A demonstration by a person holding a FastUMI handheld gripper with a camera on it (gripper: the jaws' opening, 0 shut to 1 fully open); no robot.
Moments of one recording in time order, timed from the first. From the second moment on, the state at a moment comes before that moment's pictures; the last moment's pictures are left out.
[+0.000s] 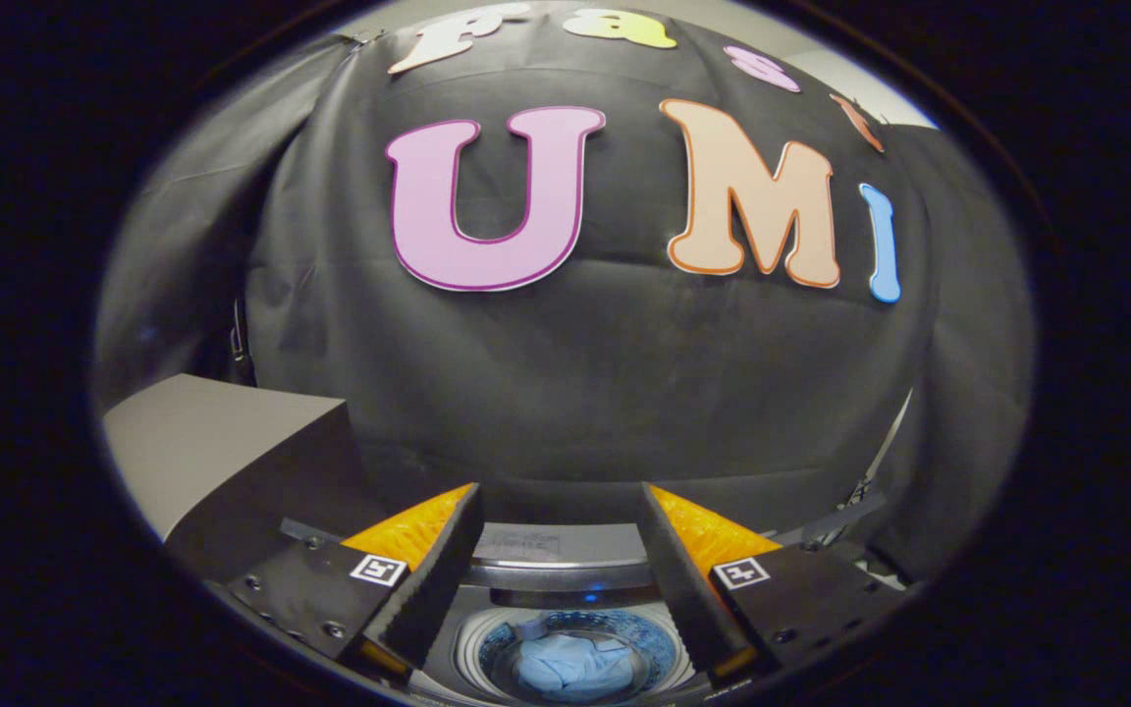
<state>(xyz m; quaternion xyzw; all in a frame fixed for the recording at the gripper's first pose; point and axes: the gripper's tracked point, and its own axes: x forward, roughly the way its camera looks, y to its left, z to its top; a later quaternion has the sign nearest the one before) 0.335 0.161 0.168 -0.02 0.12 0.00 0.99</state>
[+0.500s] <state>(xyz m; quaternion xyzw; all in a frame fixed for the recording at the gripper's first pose) 0.310 0.133 0.158 -0.03 0.11 -0.02 0.99</state>
